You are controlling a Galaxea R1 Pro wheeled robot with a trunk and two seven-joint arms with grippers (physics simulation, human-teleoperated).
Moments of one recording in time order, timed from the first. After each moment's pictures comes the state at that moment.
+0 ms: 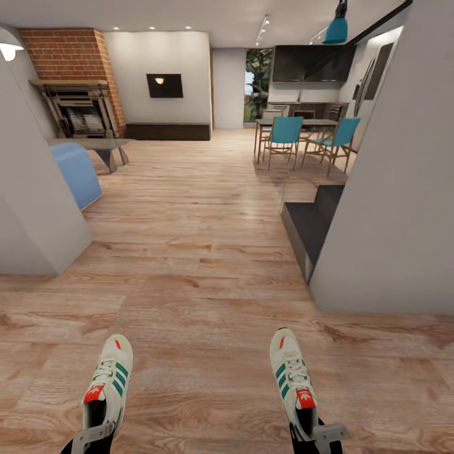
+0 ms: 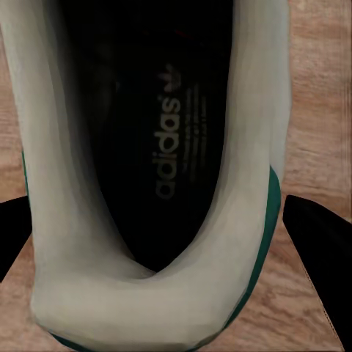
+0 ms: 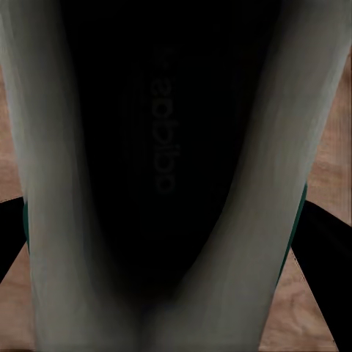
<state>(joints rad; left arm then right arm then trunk) -0.18 0.04 0.54 -0.55 -0.18 -0.41 -0.22 -0.22 -0.10 0.50 -0.44 -0.25 -0.56 -0.20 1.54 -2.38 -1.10</state>
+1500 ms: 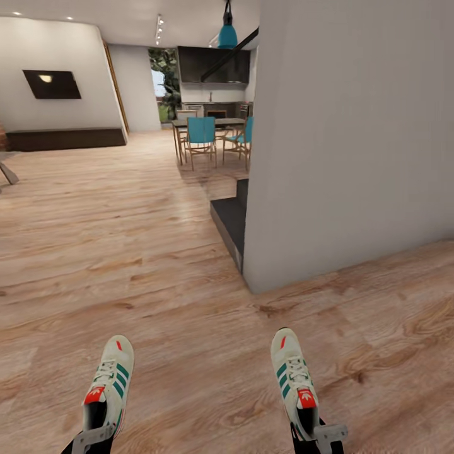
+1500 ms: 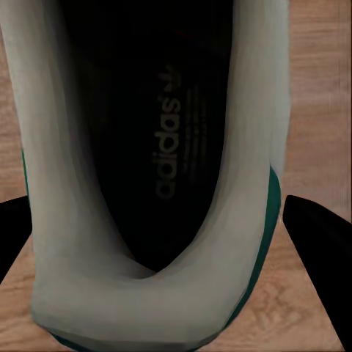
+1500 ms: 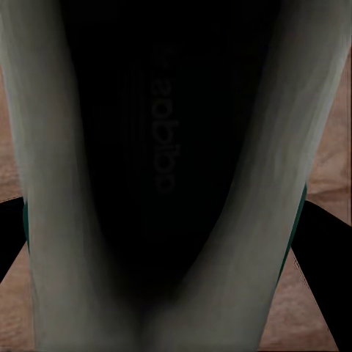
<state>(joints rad) -0.17 0.04 0.54 -0.55 -0.19 -0.42 -0.22 -0.22 -0.10 0.49 -0.44 -0.25 -0.56 -0.20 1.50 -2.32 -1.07</state>
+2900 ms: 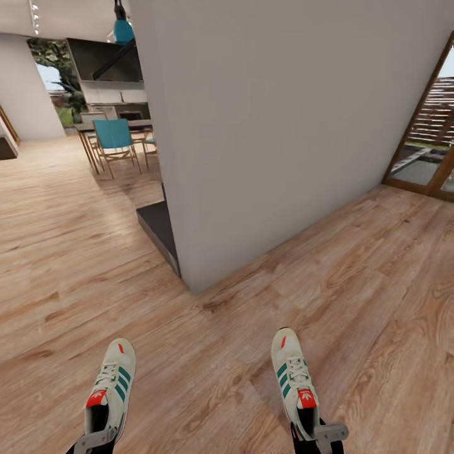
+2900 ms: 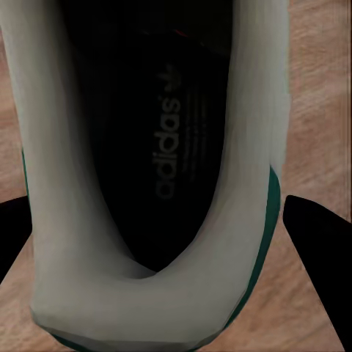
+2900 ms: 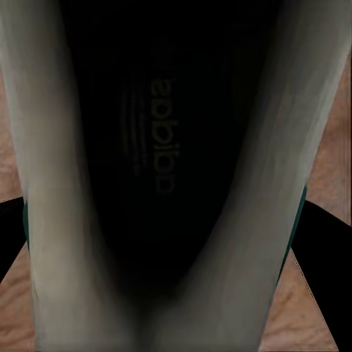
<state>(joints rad) -0.17 0.04 0.54 -0.53 -0.19 -0.42 -0.22 -0.22 -0.10 0.49 -0.44 -0.25 -0.56 -0.20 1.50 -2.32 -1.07</state>
